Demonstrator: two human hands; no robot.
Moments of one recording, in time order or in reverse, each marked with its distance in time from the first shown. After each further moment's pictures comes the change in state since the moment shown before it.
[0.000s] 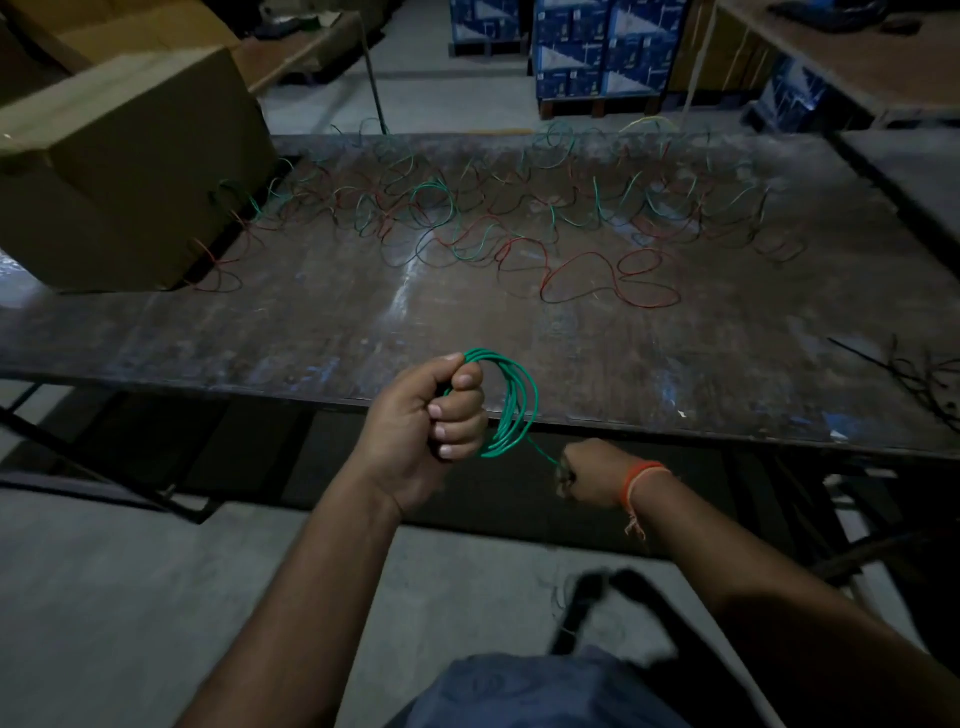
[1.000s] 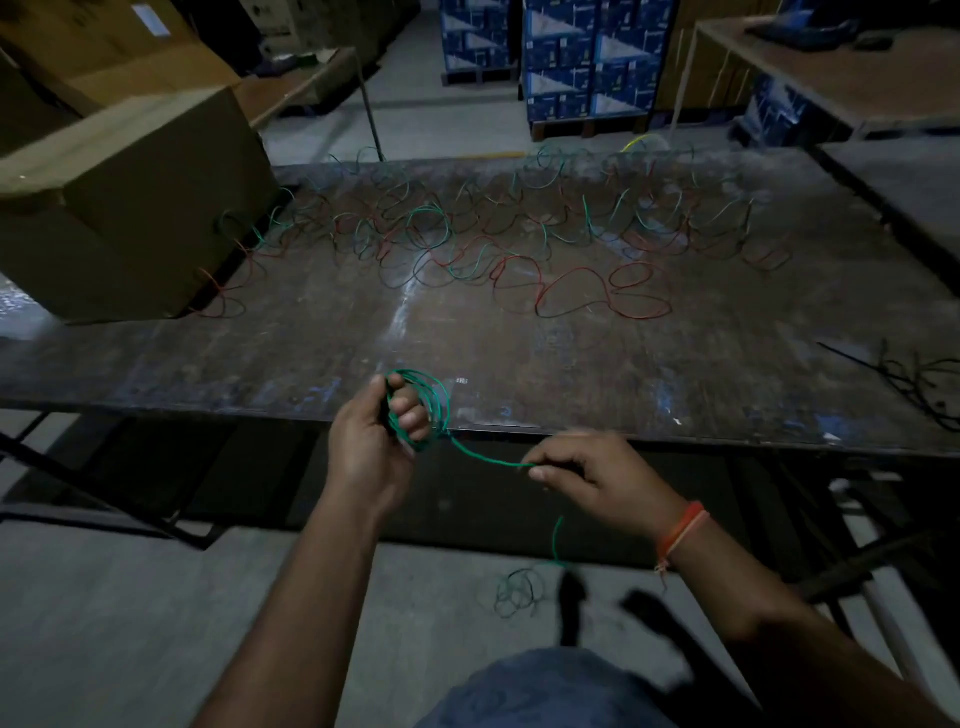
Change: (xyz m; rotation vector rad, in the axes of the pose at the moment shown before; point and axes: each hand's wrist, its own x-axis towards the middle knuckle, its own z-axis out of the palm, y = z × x) left_hand 0.011 0.001 -0.047 -0.097 0.353 0.336; right_hand -0.065 -0.027 -0.020 0.402 0.530 -0.537
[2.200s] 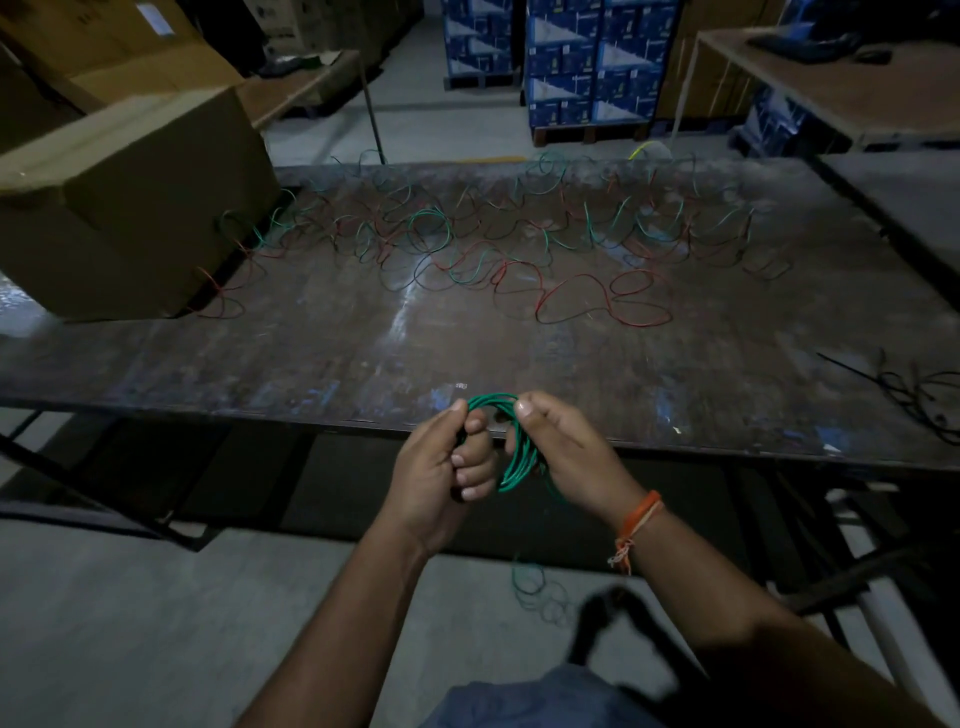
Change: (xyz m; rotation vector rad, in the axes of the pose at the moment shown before) left_hand -0.027 -0.039 0.023 0.095 -0.275 -0.217; right_hand 0.037 -0.023 0.019 0.535 0.207 0.246
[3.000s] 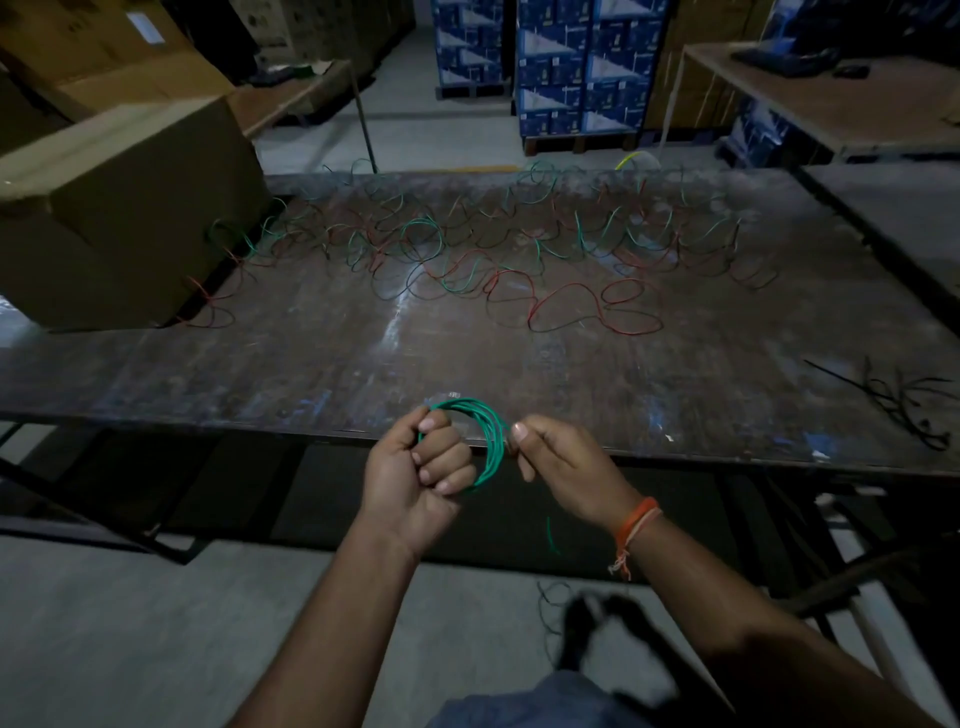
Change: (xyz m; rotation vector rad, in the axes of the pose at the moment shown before) left_hand 0.010 0.011 -0.025 -0.392 -0.095 -0.088; right_hand 0.001 0.020 -0.017 -0.372 -0.019 -0.101
